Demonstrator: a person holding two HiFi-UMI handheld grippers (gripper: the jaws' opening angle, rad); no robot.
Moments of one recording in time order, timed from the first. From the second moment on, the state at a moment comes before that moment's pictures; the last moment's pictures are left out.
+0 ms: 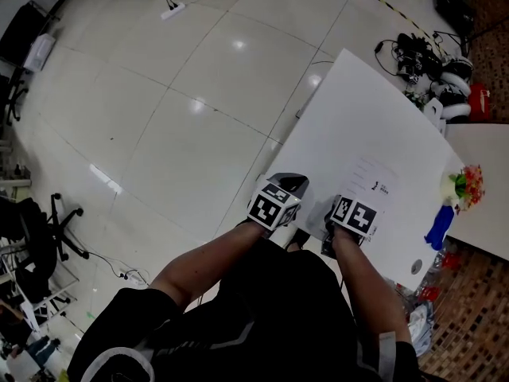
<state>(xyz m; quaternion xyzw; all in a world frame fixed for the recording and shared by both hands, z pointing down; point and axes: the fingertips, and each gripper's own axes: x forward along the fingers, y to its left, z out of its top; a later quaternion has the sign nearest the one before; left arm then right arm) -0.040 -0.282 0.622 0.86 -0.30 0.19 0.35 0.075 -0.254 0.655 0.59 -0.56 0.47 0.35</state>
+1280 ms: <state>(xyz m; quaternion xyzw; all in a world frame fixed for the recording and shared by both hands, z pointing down) 0.143 -0.239 0.562 0.90 -0.22 0.24 0.28 0.377 -0.160 0.549 0.68 -0.52 0.51 0.05</state>
